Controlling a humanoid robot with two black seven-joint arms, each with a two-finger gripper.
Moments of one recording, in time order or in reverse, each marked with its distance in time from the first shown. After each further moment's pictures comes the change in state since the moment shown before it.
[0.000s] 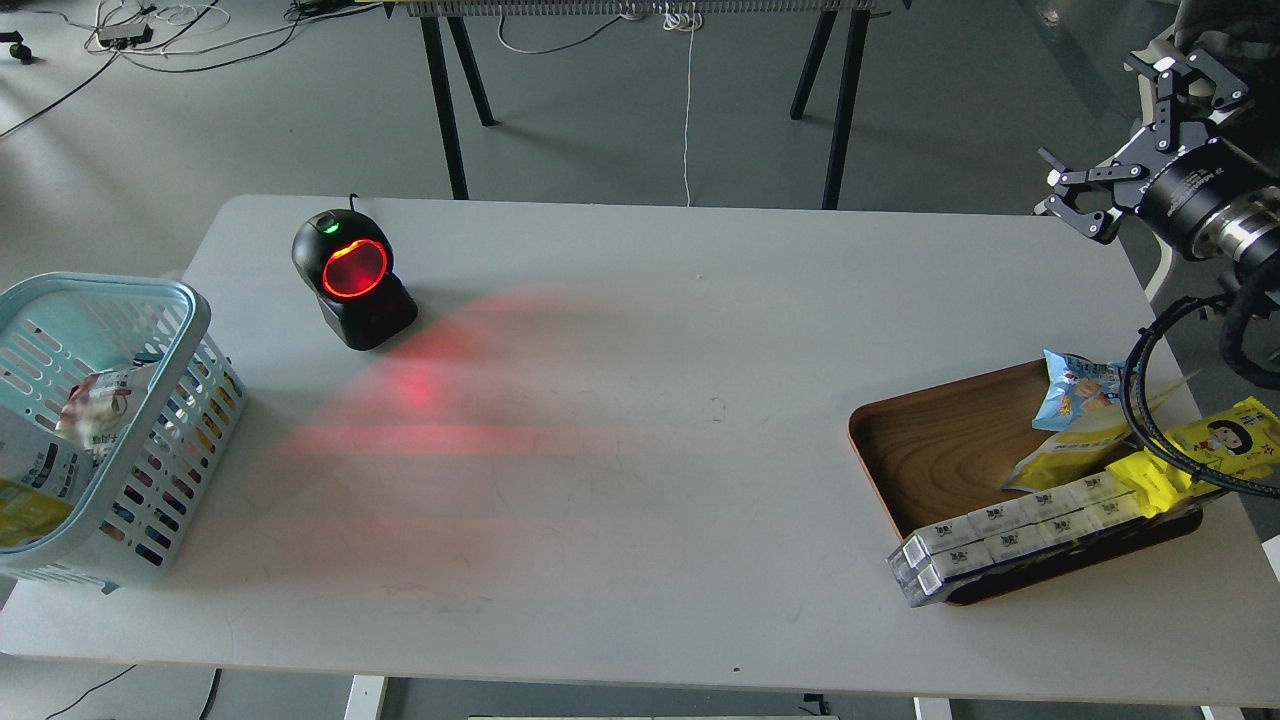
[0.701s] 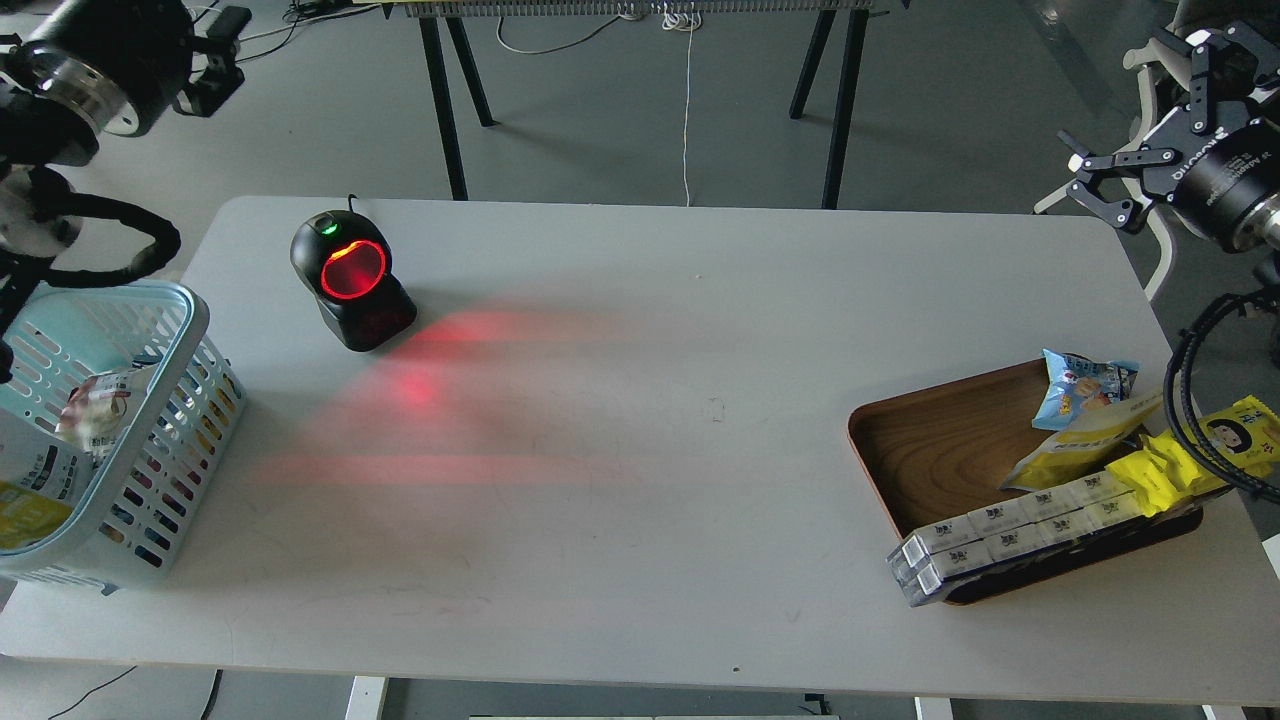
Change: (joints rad) left arm 0.023 -0.728 -0.153 0.435 -1.130 -0.303 0.170; right arm -0.044 -0.196 0.044 0.263 -0.001 -0.033 0.020
